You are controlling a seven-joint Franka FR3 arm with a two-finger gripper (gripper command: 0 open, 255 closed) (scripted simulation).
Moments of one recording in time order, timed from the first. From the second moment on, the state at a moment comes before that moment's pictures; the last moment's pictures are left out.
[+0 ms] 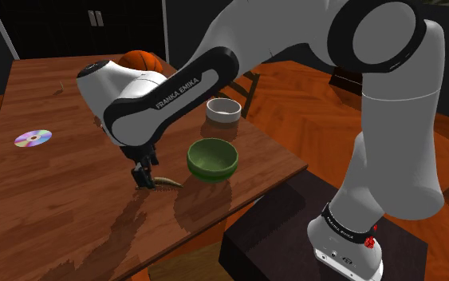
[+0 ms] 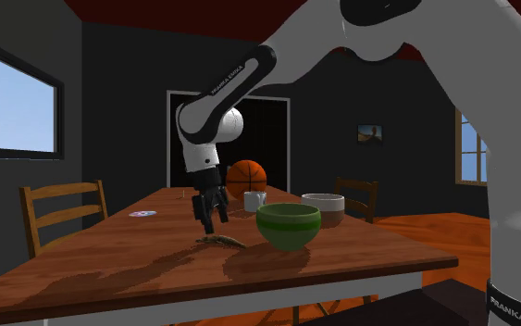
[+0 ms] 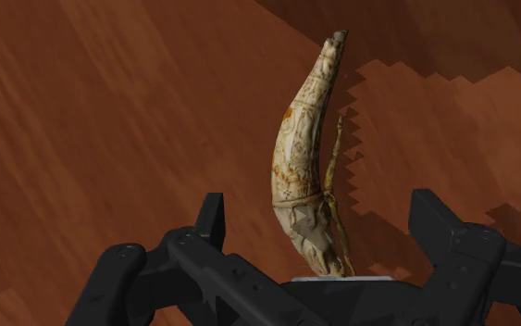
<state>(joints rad) 0.51 0.43 0.18 -1.79 -0.21 2.00 -0.13</state>
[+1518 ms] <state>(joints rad) 0.51 0.46 0.17 -1.83 -0.23 2.06 -0.11</state>
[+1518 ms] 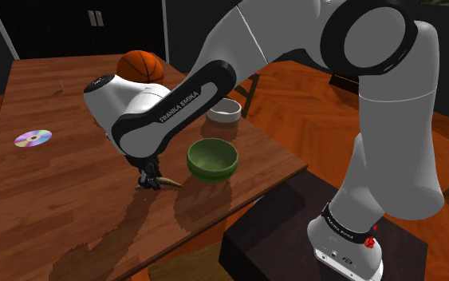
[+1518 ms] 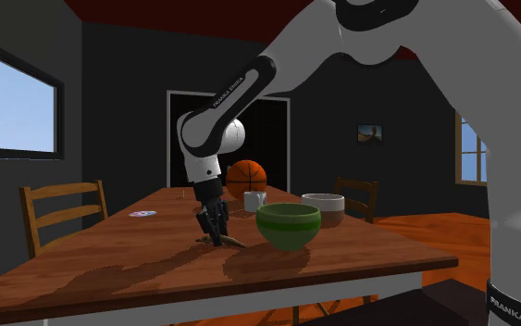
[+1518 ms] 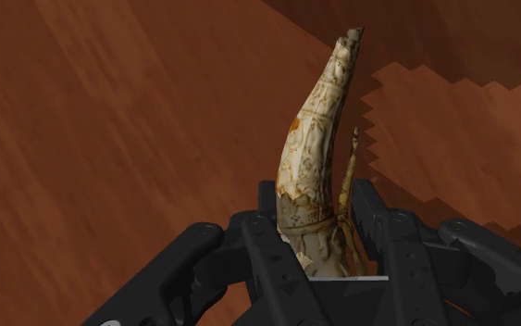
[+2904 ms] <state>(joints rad) 0.51 0.33 0.19 -1.73 -0.19 1.84 -0.16</state>
